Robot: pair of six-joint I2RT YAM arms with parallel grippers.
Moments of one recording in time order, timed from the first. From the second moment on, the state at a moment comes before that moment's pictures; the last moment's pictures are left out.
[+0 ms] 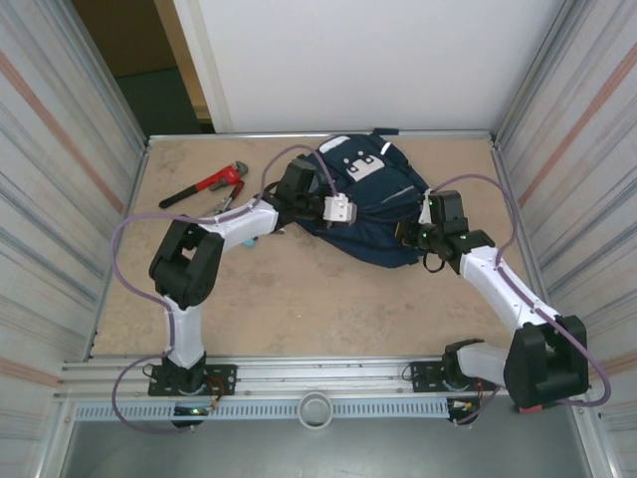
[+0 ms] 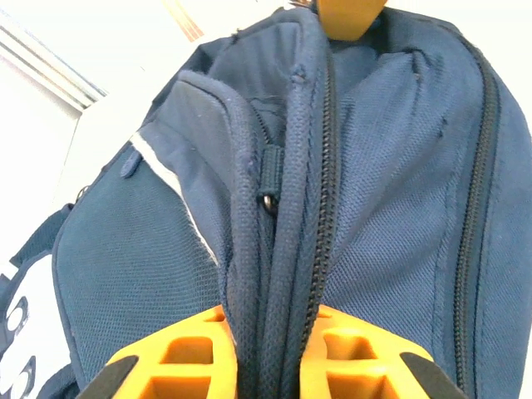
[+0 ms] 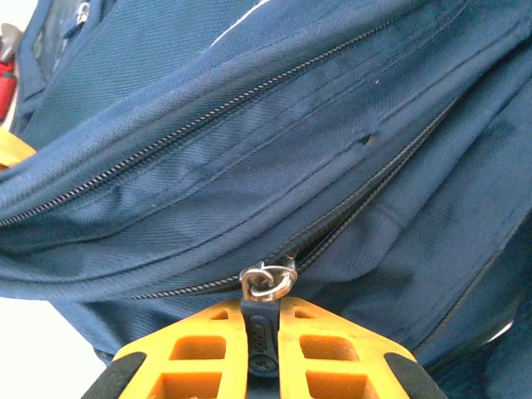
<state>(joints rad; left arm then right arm) -0.58 1.96 1.38 -0.04 0.68 1.02 0.23 1.20 0.80 -0.41 -0.19 0.46</state>
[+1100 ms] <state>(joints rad) -0.59 1.81 1.26 -0.13 0.64 0.92 0.32 1.22 0.81 -0.37 -0.13 0.44</state>
